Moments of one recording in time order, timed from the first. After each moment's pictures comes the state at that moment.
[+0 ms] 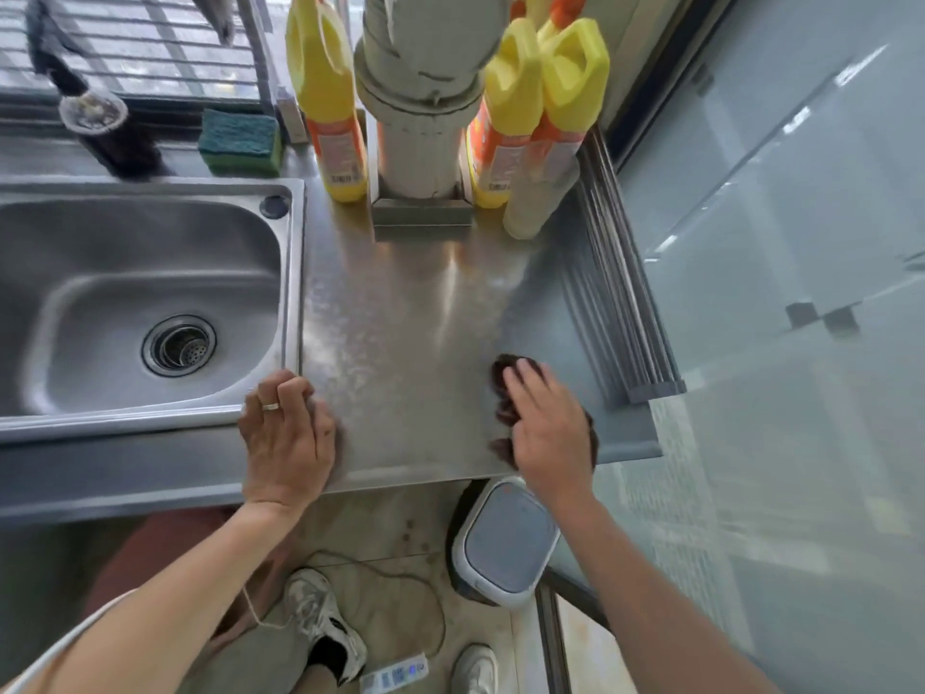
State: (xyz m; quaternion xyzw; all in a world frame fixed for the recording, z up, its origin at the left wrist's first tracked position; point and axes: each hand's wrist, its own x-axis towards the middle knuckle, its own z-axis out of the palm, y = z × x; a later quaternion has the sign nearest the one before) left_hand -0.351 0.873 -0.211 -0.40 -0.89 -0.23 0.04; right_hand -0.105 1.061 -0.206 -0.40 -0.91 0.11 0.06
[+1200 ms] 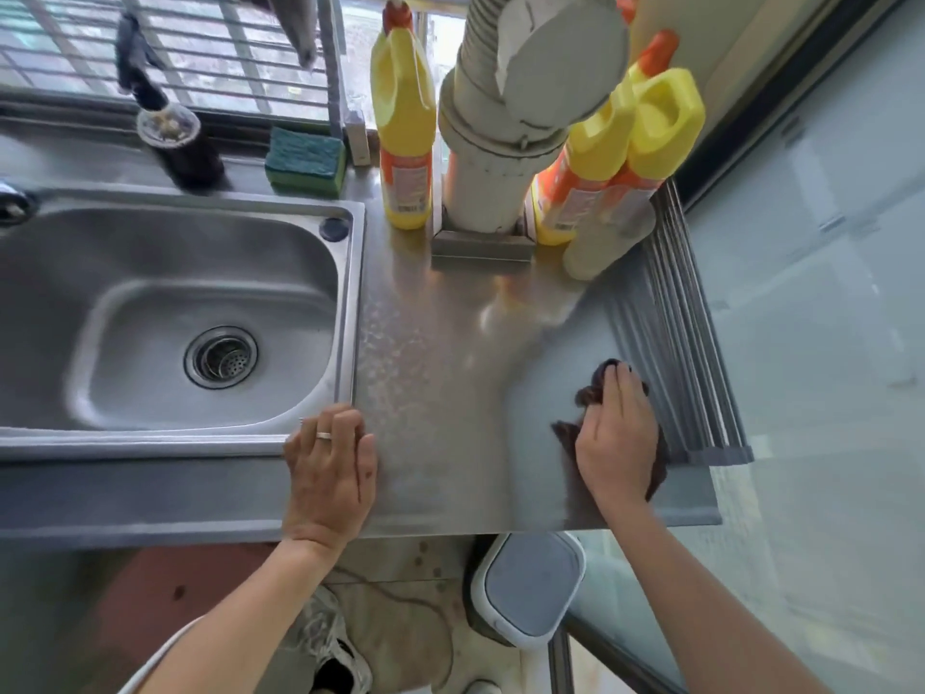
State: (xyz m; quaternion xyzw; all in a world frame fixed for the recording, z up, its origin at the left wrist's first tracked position) left_hand -0.366 0.872 -0.206 -0.40 -0.87 -0.30 0.04; right_hand -0.148 1.111 -0.210 -0.52 -0.83 0.11 0.14
